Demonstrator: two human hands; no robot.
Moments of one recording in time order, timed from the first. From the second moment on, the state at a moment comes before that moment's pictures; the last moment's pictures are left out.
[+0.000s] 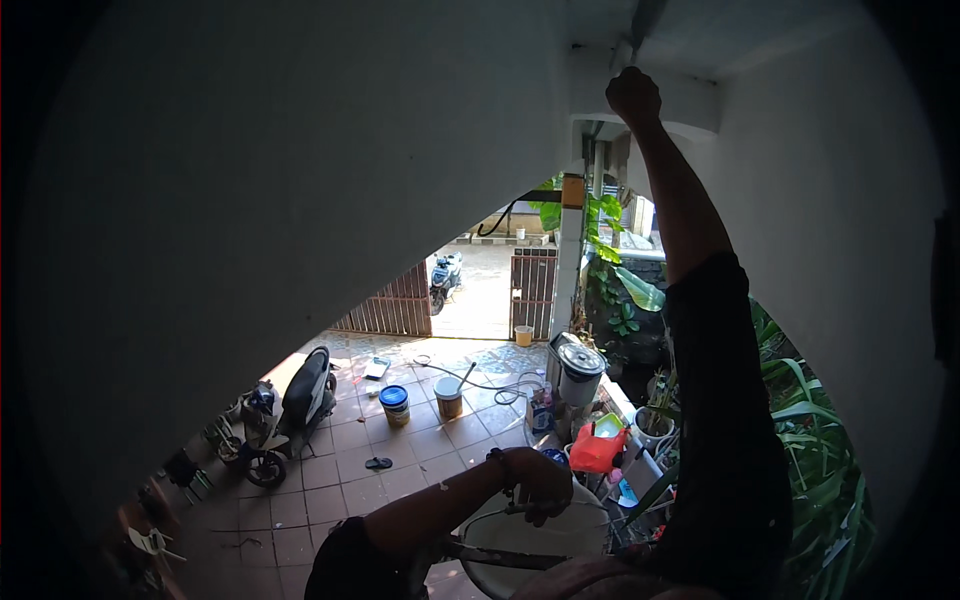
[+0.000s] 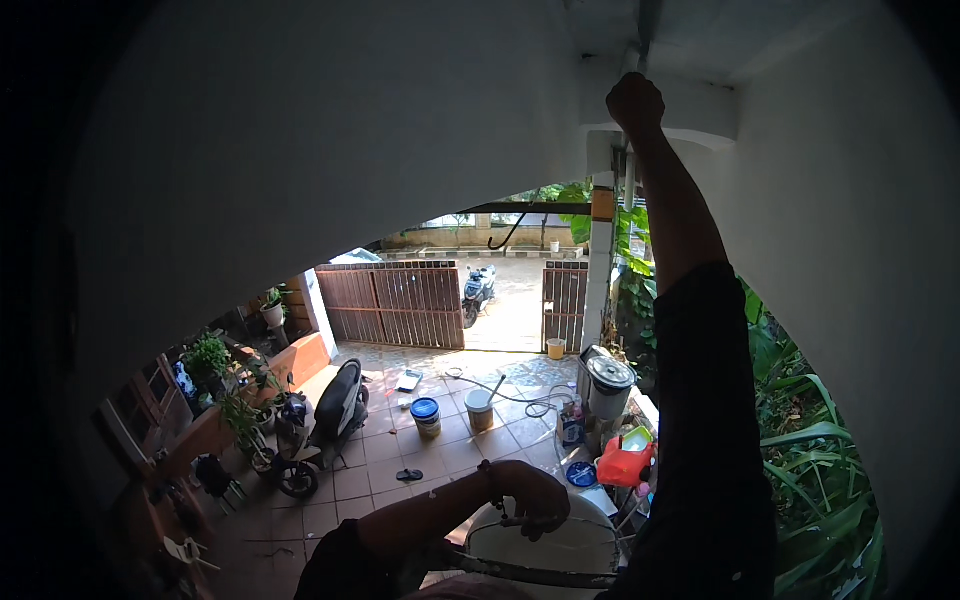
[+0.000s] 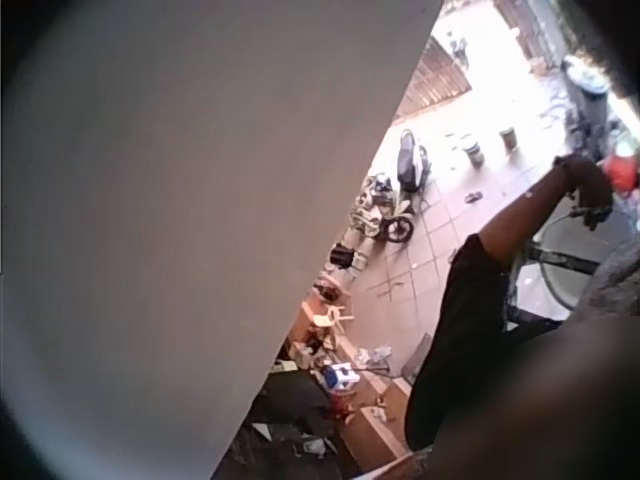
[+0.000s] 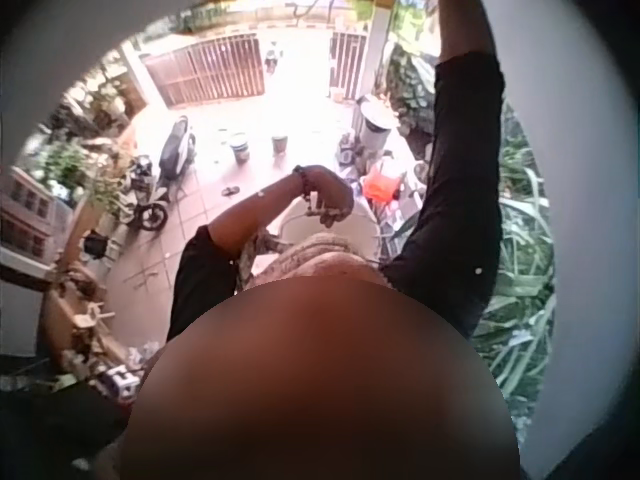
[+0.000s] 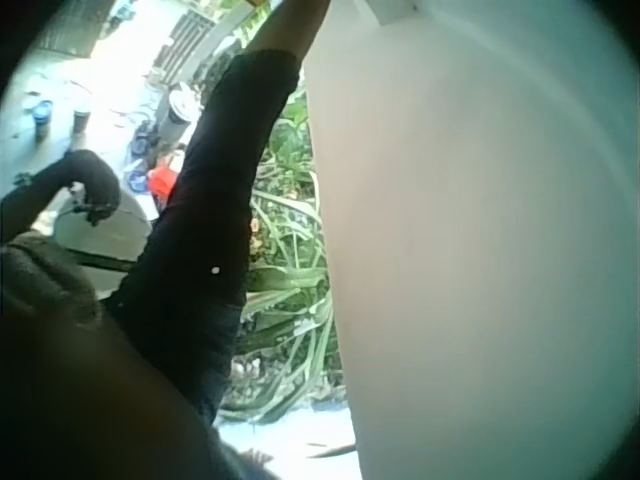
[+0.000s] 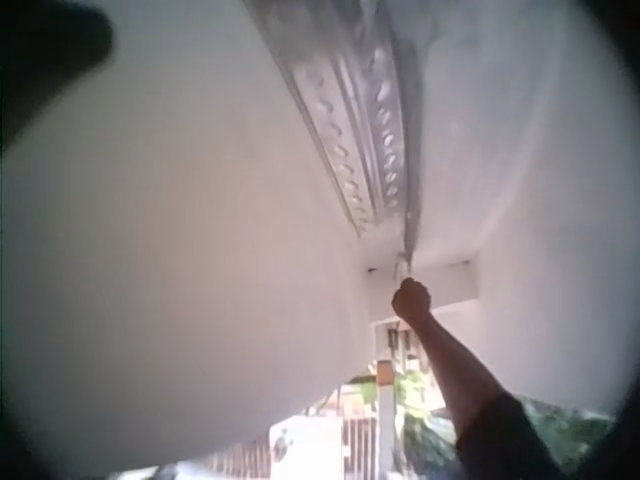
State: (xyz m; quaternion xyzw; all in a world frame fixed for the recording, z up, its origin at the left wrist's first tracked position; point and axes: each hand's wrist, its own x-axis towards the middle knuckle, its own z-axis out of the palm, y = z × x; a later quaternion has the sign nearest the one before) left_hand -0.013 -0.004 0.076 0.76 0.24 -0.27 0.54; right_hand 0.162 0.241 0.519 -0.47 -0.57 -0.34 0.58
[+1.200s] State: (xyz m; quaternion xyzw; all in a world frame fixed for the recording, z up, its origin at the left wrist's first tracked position) left_hand -0.015 0.000 0.079 0.78 0.23 -0.27 0.52; right_hand 0.151 0.220 0.516 0.06 -0.49 0.46 0.74
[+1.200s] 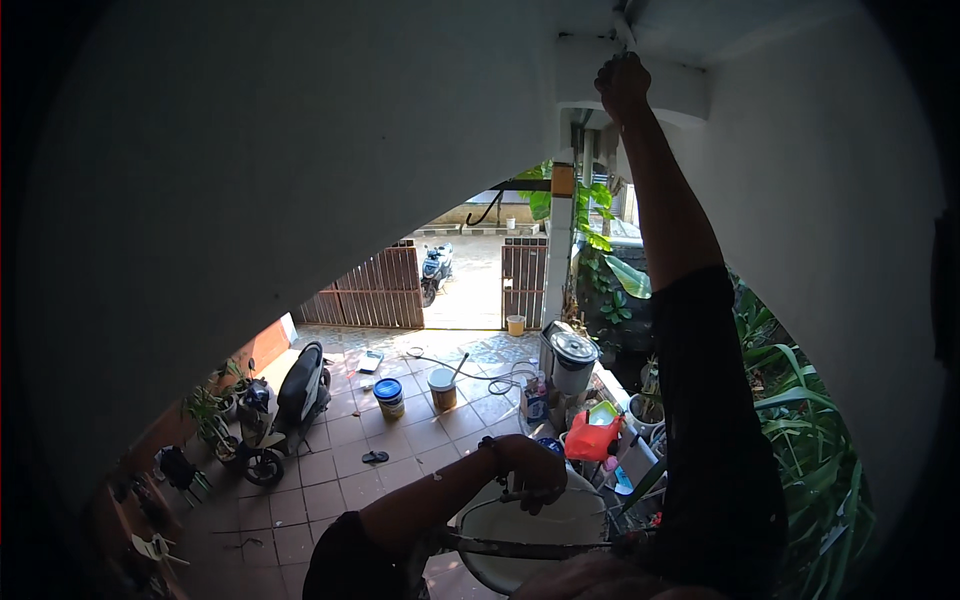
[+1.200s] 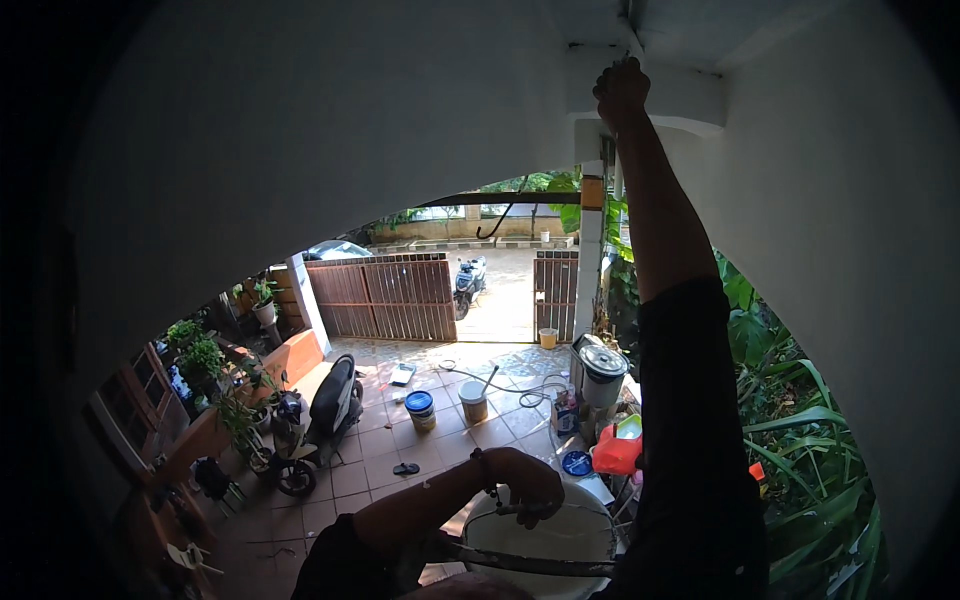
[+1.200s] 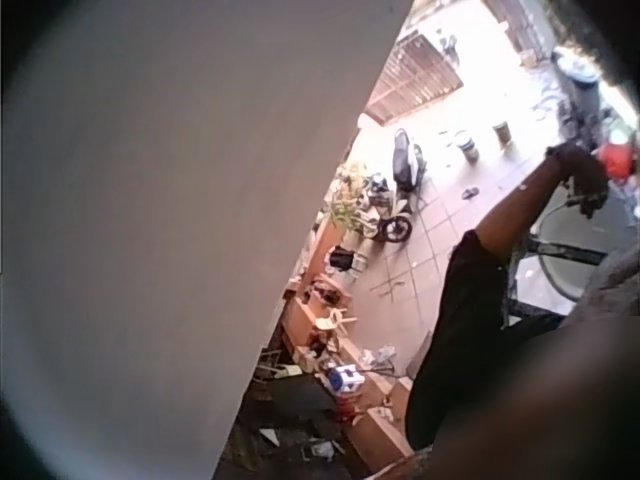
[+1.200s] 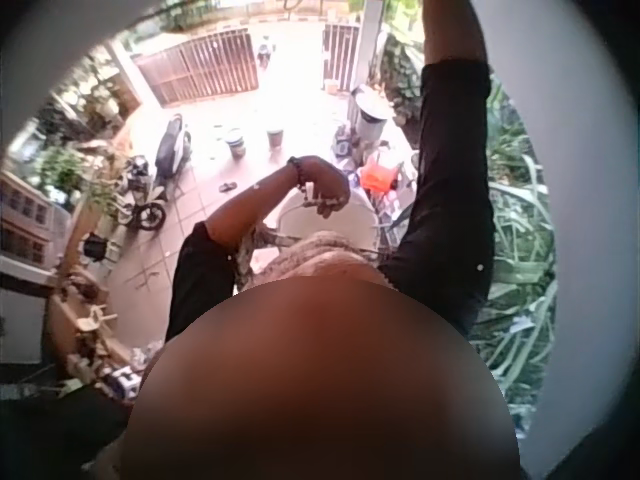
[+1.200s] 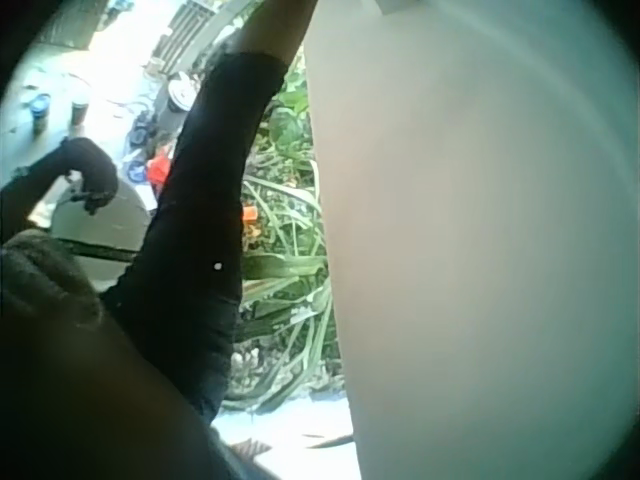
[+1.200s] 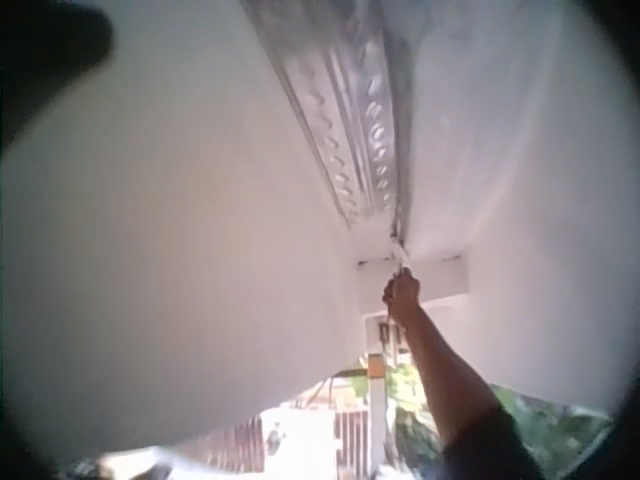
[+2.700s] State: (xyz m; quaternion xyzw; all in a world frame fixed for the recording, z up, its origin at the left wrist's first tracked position) left_hand -0.023 0.002 0.071 0.74 0.26 -0.24 0.57; right_hand 0.076 0.157 0.501 0.09 -0.47 0.45 0.76
